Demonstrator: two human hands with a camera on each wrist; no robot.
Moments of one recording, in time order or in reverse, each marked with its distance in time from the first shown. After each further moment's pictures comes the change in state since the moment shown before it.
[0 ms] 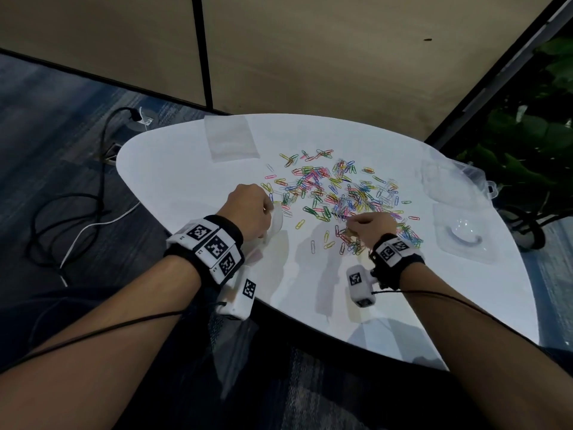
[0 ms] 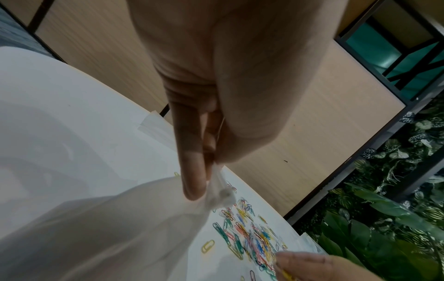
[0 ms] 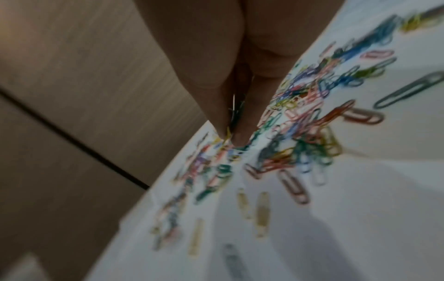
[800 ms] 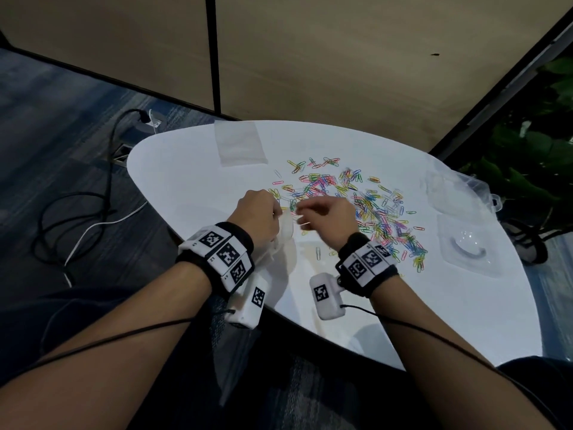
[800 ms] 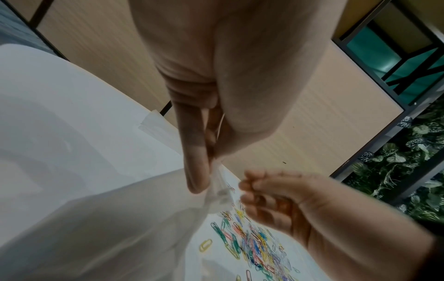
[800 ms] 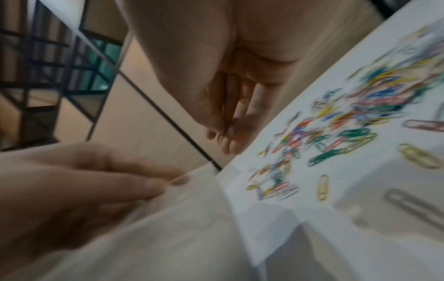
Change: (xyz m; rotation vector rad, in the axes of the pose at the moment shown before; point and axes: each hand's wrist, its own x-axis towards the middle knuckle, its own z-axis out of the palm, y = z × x) left_hand -0.002 -0.001 0.002 -0.076 0.047 -0.021; right_hand -0.072 -0.104 0.042 0.377 -0.223 -0.293
